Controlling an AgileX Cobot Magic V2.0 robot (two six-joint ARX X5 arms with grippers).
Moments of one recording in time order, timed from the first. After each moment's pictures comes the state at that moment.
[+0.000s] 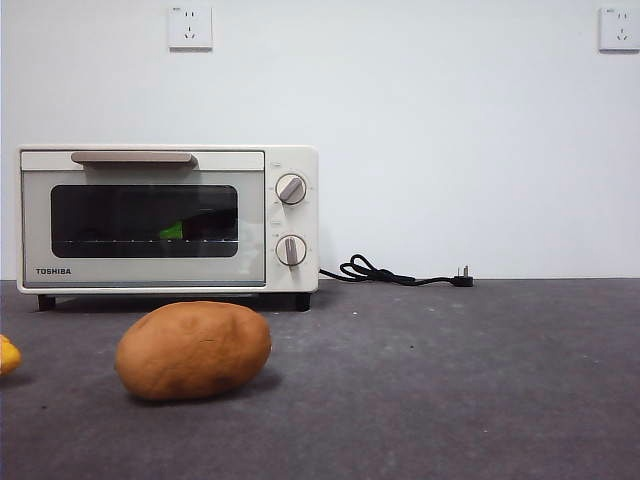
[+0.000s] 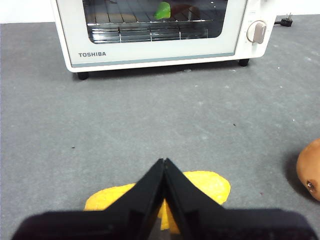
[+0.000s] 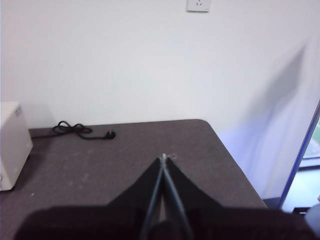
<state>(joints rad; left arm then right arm) 0.15 0.02 0.07 -0.36 0.32 0.05 -0.05 0.50 1.61 -1.22 0.13 -0.07</state>
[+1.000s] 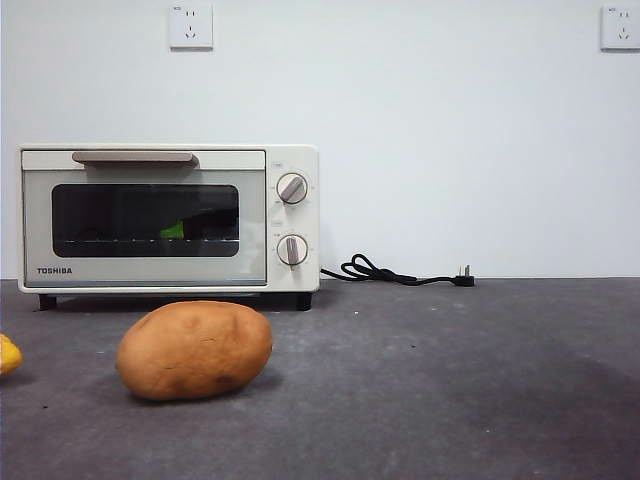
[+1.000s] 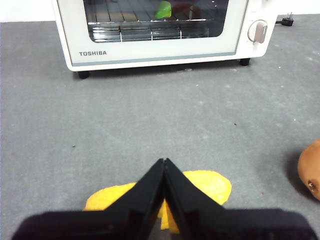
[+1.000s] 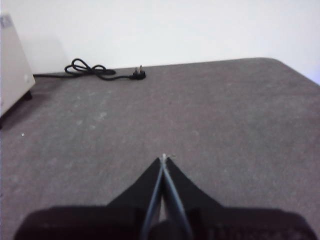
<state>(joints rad) 0.15 0.02 0.07 -0.36 0.32 0.05 -0.06 0.01 0.11 -0.24 0.00 0.02</state>
